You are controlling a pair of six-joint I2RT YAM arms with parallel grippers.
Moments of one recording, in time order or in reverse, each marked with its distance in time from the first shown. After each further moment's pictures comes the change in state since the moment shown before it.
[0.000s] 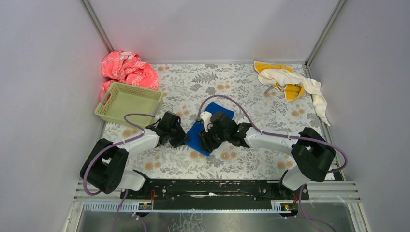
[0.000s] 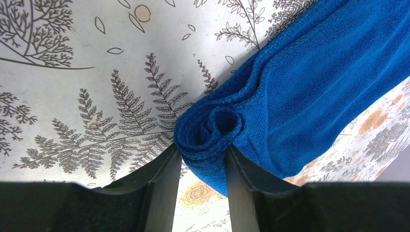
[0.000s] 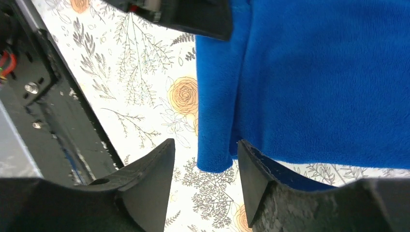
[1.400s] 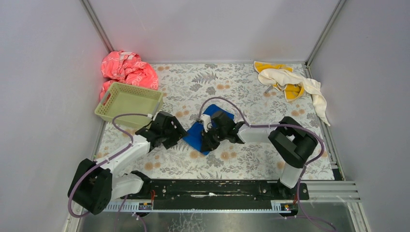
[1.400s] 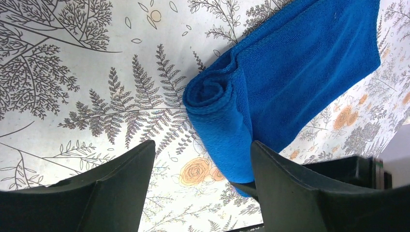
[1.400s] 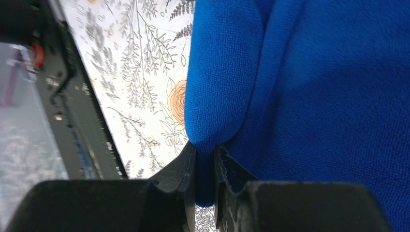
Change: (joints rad) left arm 0.000 -0.225 -0.003 -0.133 -0.071 -0.002; right arm -0.028 0.195 0.001 0.143 -0.185 -0.041
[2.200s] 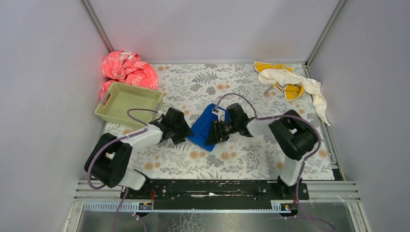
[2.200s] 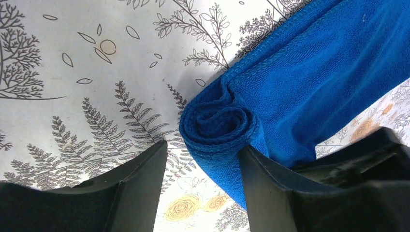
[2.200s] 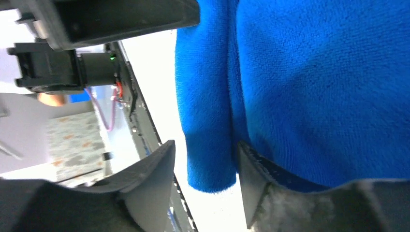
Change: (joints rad) left arm -0.018 0.296 0.085 0.134 0.036 0.013; right arm -0.260 0.124 -0.086 0.250 -0.406 0.410
